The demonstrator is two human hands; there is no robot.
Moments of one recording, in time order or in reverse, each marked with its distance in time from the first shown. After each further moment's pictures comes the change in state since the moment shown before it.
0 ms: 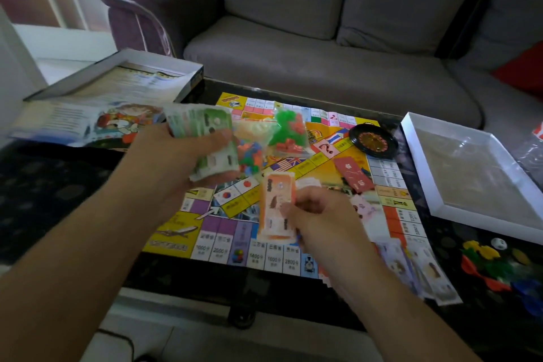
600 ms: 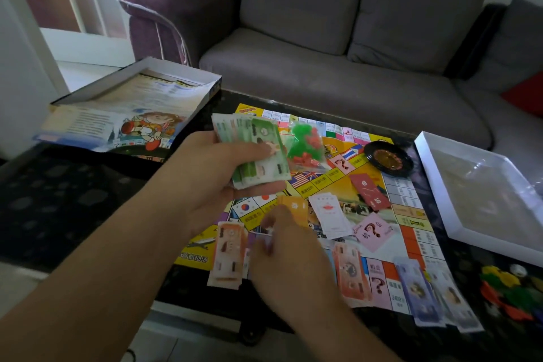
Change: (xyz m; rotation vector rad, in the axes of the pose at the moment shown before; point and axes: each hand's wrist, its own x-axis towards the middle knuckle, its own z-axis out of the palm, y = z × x) left_hand -0.006 0.012 0.000 -0.147 -0.178 -0.072; right_hand -0.014 -0.006 0.070 -0.499 -0.056 -0.182
